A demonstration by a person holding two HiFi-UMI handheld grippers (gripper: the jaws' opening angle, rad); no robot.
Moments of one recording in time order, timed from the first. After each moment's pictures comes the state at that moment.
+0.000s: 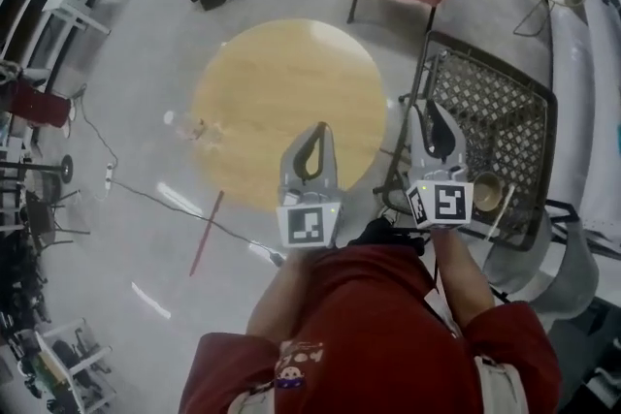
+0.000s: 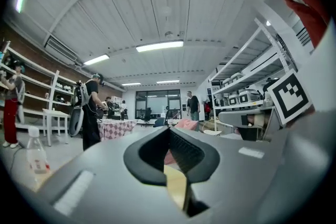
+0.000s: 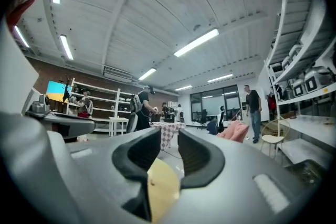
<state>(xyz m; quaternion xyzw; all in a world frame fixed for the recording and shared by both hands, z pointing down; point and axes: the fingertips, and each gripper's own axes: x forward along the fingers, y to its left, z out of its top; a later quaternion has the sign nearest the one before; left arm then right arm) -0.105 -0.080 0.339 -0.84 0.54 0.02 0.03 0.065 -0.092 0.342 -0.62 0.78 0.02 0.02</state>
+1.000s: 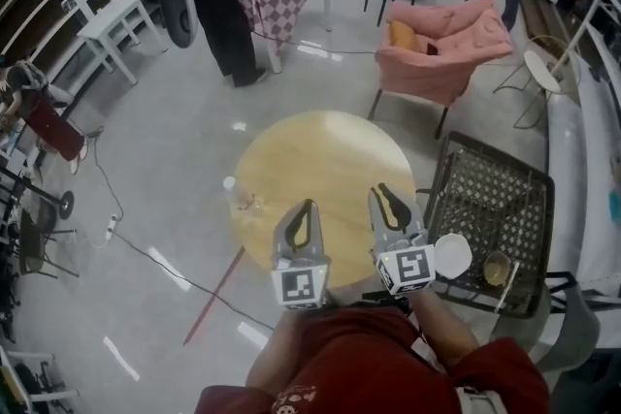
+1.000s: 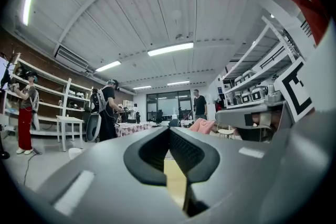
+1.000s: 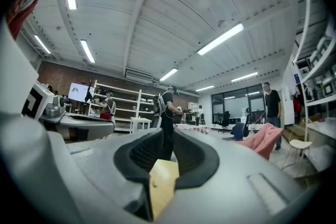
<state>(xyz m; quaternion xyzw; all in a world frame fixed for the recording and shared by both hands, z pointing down) -0.267 -0.091 0.324 -0.80 0.59 0.03 0.05 -0.137 -0.107 0.324 -0.53 0.85 0.05 0.00</state>
